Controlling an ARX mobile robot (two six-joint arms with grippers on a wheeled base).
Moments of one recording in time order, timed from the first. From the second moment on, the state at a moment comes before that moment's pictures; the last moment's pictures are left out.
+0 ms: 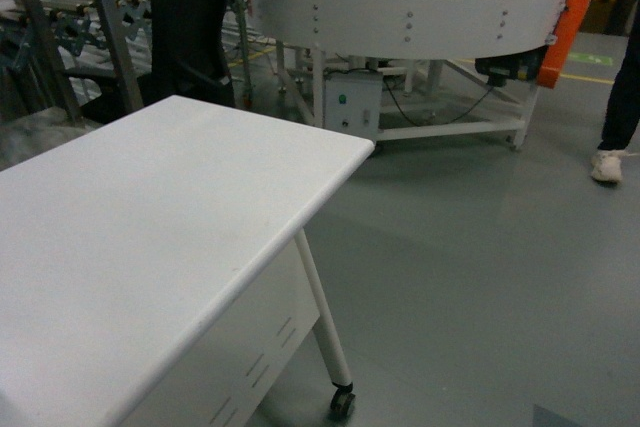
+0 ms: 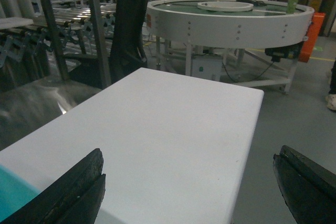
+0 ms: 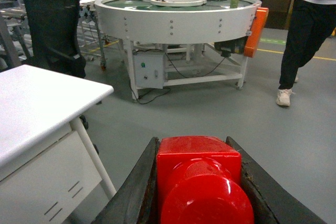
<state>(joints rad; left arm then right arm) 0.00 0.01 0.02 0.00 0.00 0.00 0.00 0.00 0.01 0.00 0.00 0.01</state>
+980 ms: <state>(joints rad) 0.00 0.01 0.02 0.00 0.00 0.00 0.00 0.00 0.01 0.00 0.00 0.01</state>
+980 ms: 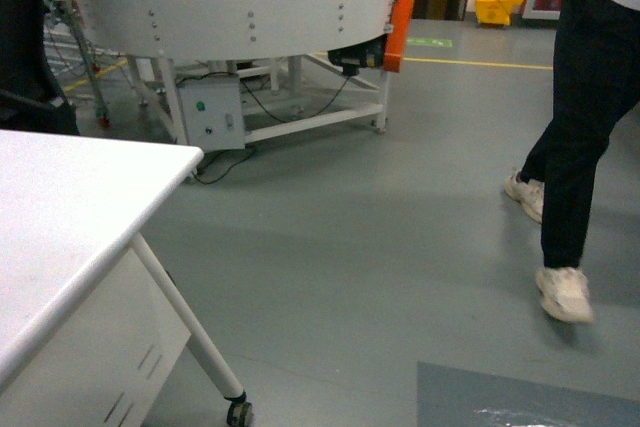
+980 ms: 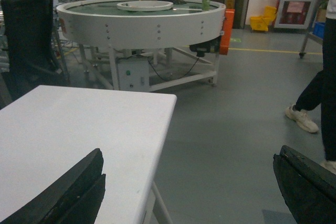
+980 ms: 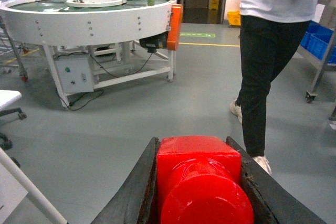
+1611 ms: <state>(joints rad) 0.00 0.01 0.02 0.00 0.00 0.00 0.00 0.00 0.01 0.00 0.00 0.01</state>
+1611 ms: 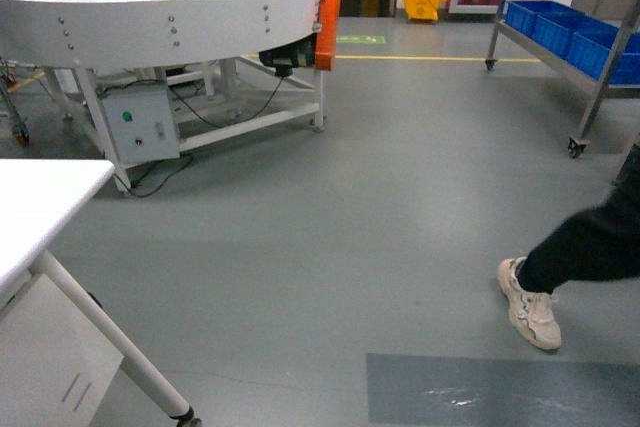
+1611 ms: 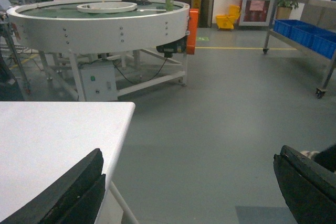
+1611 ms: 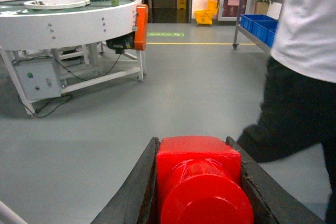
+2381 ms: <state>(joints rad) 0.00 0.01 0.02 0.00 0.00 0.00 0.00 0.00 0.01 0.00 0.00 0.01</state>
